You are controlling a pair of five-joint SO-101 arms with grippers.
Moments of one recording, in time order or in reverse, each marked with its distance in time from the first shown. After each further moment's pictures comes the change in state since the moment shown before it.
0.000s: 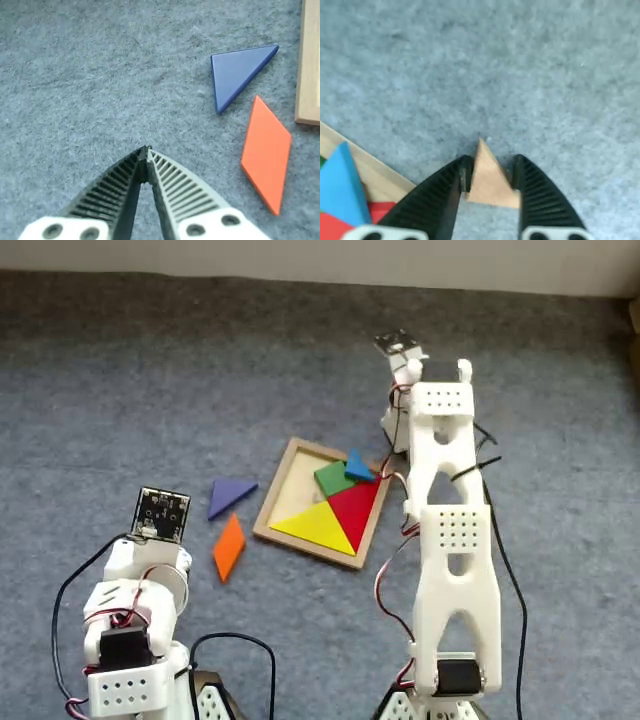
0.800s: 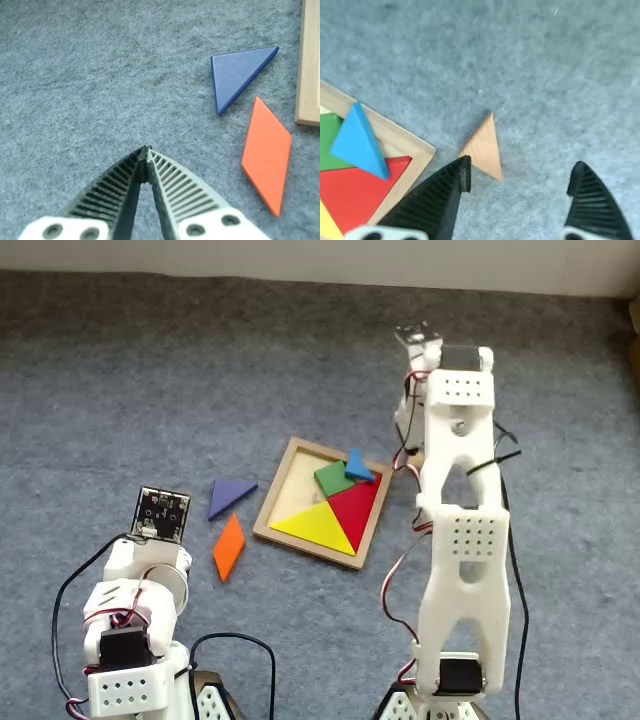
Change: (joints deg) left arm 0.0 0.0 0.0 -0.3 0.0; right arm 1.9 -14.4 16.5 2.2 -4.3
